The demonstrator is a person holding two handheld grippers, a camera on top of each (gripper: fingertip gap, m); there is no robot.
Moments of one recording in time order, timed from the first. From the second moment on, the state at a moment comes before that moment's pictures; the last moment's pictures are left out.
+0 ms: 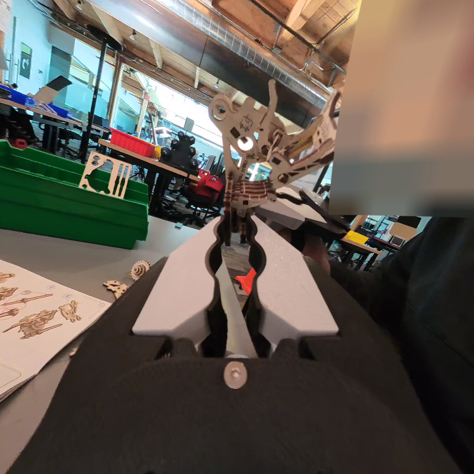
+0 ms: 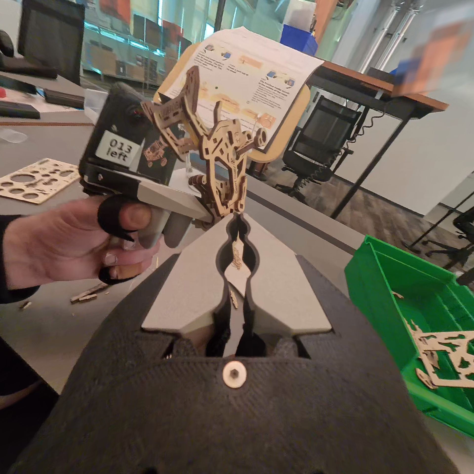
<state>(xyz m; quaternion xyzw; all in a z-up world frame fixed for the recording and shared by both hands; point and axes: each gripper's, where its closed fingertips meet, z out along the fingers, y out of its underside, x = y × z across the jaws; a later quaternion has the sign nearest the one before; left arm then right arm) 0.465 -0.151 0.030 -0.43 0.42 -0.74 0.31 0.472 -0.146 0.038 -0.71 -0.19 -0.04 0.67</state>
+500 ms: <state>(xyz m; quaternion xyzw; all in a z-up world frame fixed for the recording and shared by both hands) 0.463 -0.150 0.030 -0.44 0.48 -0.67 0.35 0.470 -0.145 0.035 -0.73 -0.20 -0.03 0.66</state>
